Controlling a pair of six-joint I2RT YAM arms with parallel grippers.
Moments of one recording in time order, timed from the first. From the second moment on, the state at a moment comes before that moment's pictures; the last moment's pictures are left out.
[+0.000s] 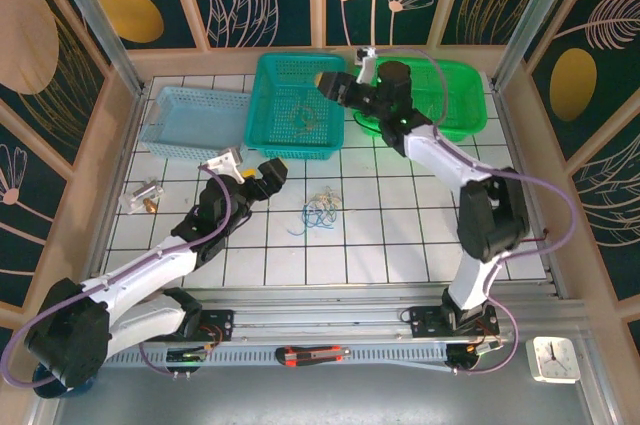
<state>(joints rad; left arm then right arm) -0.61 1.06 0.48 0.33 -0.16 -0.84 0.45 1.73 1.35 0.29 -0.48 0.72</state>
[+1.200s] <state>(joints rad) -0.61 1.27 0.55 0.29 -0.02 -0.85 0.76 1.50 0.81 0.01 -0.17 0.39</state>
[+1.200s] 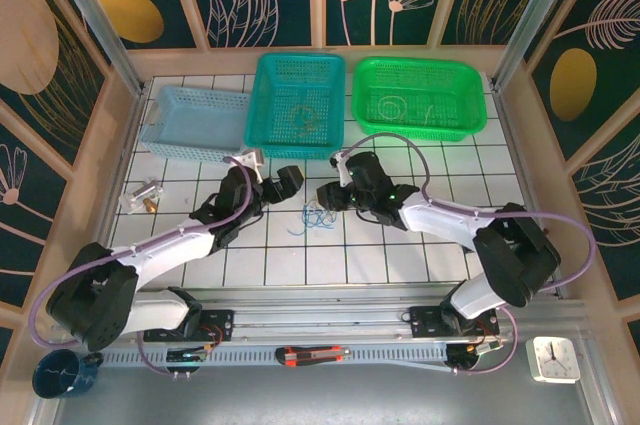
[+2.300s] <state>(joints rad) -0.61 1.23 0.50 0.29 -0.06 -0.89 0.78 1.61 0.86 0.01 -0.16 0.36</state>
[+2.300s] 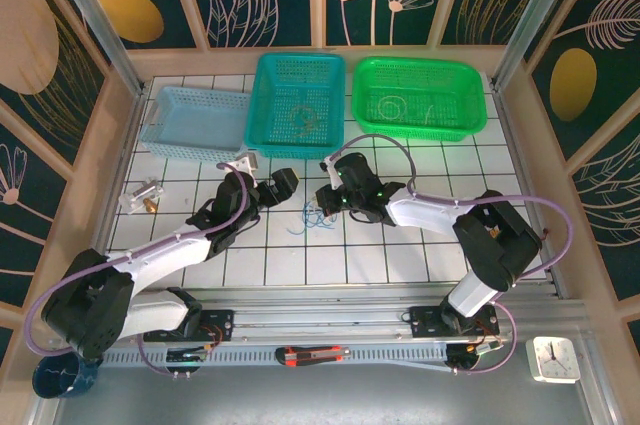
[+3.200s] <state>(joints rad) -0.61 1.25 0.36 0.51 0.05 -0.72 0.69 1.34 0.73 0.19 -0.30 0.62</state>
